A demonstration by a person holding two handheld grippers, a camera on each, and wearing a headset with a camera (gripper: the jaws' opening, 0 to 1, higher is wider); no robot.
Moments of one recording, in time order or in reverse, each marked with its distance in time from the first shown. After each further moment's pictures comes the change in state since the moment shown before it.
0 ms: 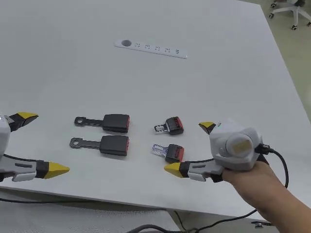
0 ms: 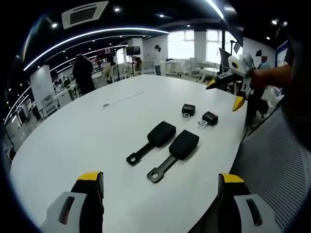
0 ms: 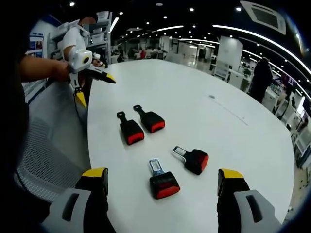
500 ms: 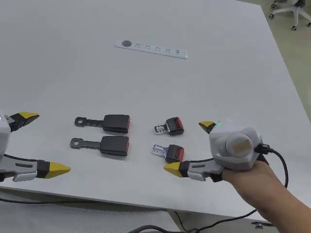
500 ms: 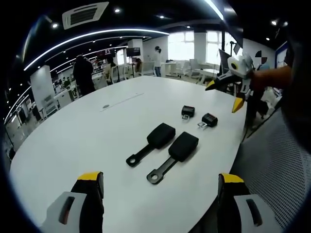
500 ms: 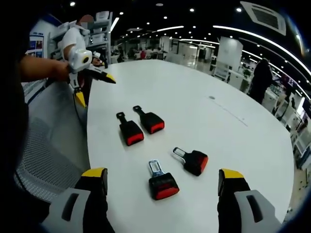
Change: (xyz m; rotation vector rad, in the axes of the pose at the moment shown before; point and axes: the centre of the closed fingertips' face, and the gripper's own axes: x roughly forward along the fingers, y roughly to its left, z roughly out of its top) left arm -0.002 -0.004 0.005 -0.005 -0.013 -0.002; right arm -0.001 0.000 0.003 -0.010 -0.002 -0.009
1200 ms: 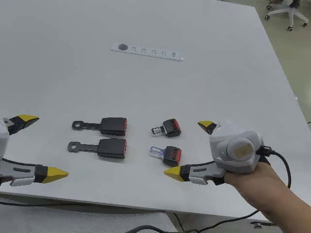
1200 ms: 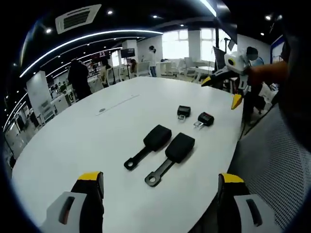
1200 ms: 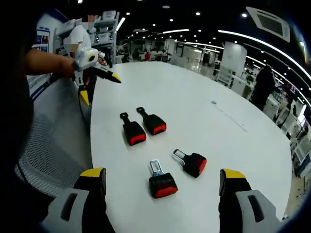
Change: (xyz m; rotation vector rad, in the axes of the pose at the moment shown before) left arm 0.000 -0.010 0.011 0.016 -0.010 -0.008; right arm 0.000 0.004 0.005 -0.012 -0.021 0.018
